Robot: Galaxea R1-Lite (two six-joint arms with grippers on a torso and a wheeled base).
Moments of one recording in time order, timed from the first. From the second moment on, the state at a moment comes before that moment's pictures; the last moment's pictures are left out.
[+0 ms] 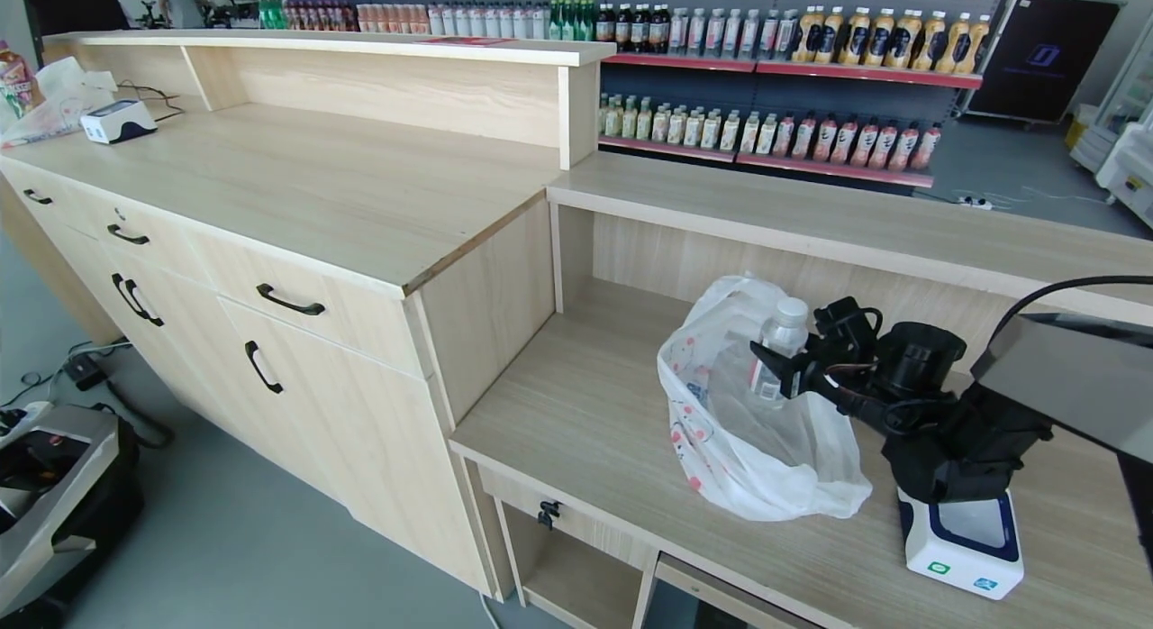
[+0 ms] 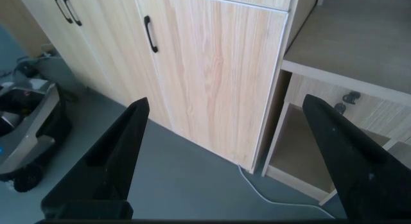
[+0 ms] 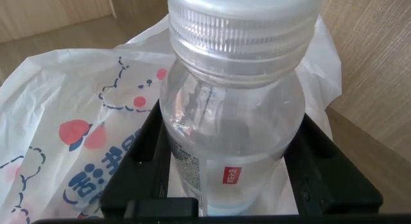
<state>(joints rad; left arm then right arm) 0.00 0.00 0.00 0.03 0.08 0.06 0.07 2.38 -0.95 -1.43 0.37 -0.20</state>
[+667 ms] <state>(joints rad) 0.00 0.00 0.00 0.03 0.08 0.06 0.07 2.38 -0.95 -1.41 0.37 -0.19</state>
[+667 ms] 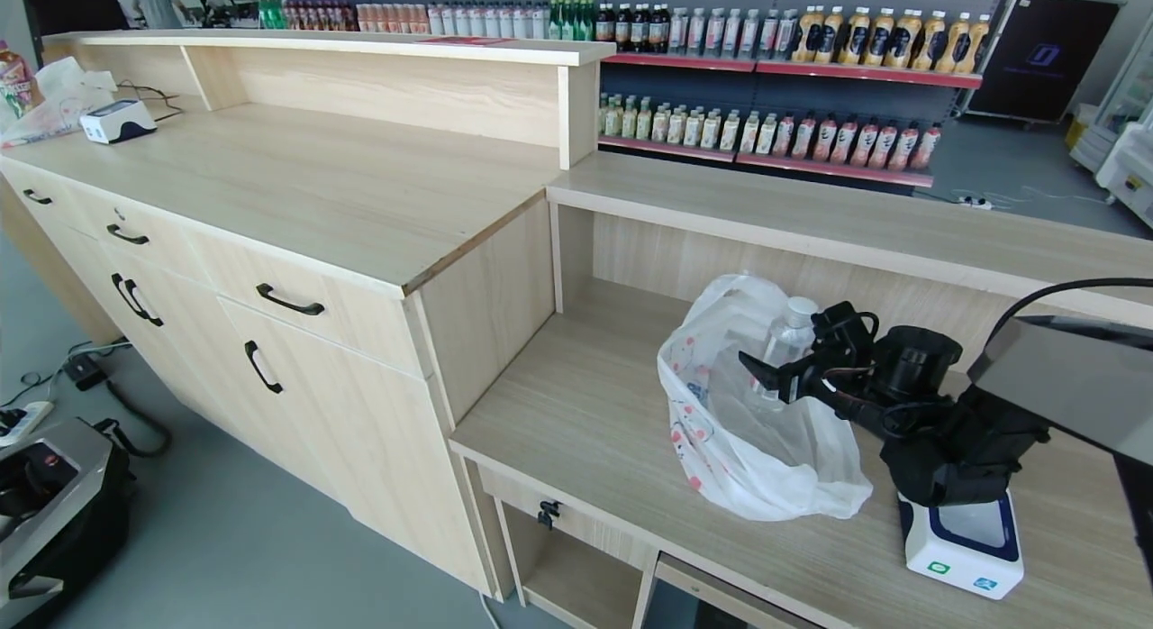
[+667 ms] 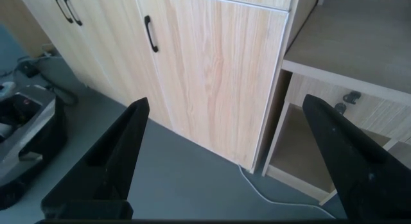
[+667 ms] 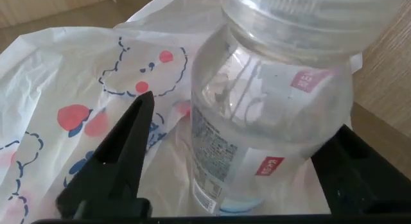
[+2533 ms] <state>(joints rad) 0.00 0.00 0.00 0.04 0.08 0.06 -0.69 1.41 -0.83 -0.30 0.37 -0.36</state>
